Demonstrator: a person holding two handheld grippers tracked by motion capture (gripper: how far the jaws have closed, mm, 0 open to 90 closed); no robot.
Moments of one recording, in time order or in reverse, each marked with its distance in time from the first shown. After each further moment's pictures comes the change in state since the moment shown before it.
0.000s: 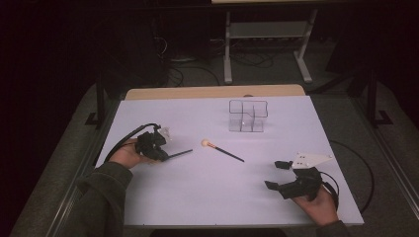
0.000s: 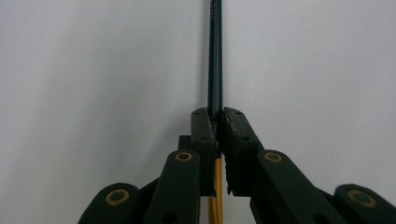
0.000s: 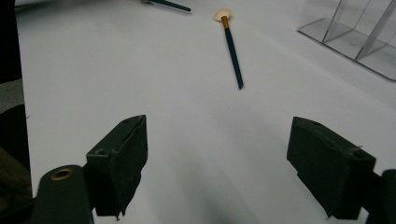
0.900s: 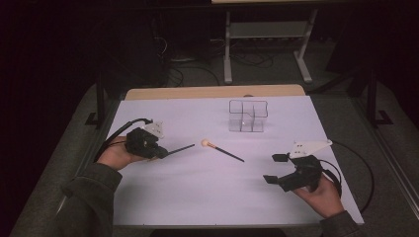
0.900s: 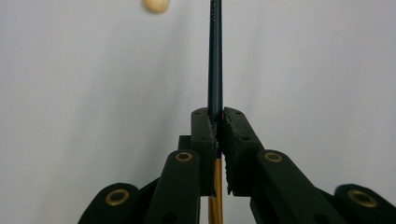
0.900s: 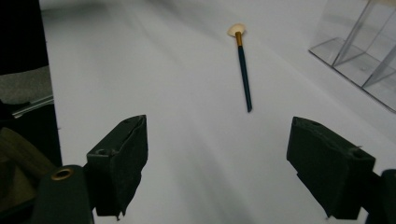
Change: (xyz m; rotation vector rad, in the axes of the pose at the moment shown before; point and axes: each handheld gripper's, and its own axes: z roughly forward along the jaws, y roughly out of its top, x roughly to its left) left arm -0.027 0.002 -0.059 -0.159 -0.015 0.072; right arm -0.001 0.041 -0.010 0.059 0.061 -0.032
